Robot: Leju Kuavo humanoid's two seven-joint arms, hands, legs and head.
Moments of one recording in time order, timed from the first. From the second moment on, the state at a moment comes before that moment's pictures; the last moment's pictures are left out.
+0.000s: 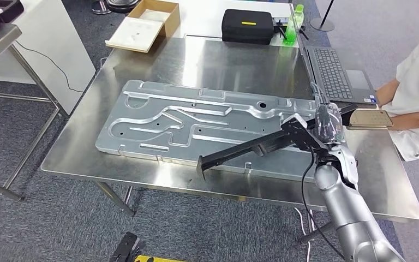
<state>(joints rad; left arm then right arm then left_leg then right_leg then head) -0.20 -0.15 0.52 -0.23 -0.78 -0.08 -0.46 -0.55 -0.16 0.13 -1.15 0.63 -0.37 -0.14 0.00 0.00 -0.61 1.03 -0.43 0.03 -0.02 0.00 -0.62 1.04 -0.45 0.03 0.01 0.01</state>
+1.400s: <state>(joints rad) -0.17 -0.13 0.52 -0.23 -0.78 -0.09 -0.49 -0.93 -0.37 0.08 -0.62 0.43 0.28 -0.16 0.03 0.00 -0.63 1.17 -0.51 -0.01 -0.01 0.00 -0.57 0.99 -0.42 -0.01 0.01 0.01</state>
